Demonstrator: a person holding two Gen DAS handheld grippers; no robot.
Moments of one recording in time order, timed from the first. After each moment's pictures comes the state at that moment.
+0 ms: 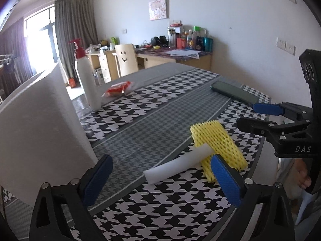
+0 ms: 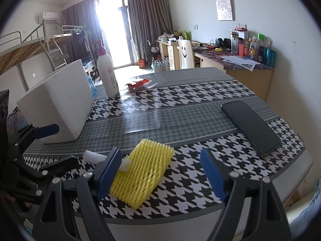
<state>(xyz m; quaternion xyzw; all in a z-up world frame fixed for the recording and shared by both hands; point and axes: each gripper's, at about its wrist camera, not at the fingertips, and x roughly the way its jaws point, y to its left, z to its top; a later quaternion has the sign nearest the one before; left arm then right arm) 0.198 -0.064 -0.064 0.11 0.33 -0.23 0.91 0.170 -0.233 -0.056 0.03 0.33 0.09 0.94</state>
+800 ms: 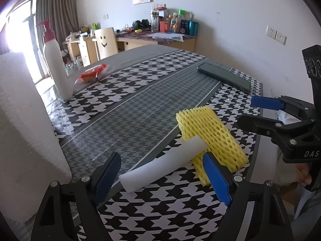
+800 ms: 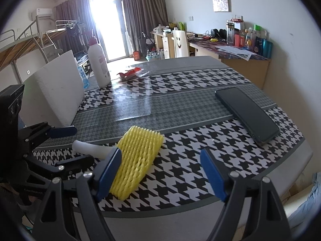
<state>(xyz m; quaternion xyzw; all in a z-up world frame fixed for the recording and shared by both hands) 0.228 -0.082 -0.092 0.11 0.39 -0.29 0.87 0.174 -0.243 -0.071 0.03 0.36 0.07 0.93</state>
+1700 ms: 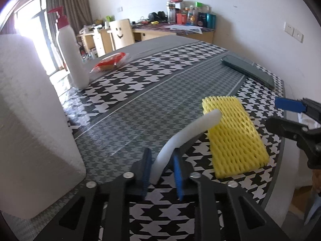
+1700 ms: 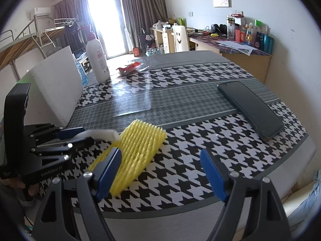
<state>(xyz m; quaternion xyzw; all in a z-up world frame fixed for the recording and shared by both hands) 0.245 -0.070 -0.106 0.12 0.40 -0.22 0.88 0.179 -0.239 -0.080 0.03 0.38 0.07 0.92</state>
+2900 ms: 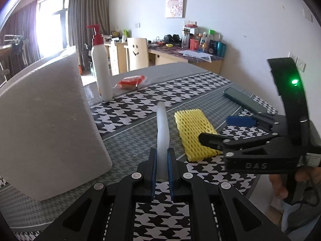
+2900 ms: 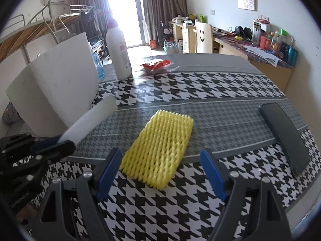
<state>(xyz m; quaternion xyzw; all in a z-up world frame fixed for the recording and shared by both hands) 0.206 -0.037 -0.061 0.05 0.35 -0.20 0.92 0.230 -0.181 -0.077 -0.01 0.40 0.13 0.91</state>
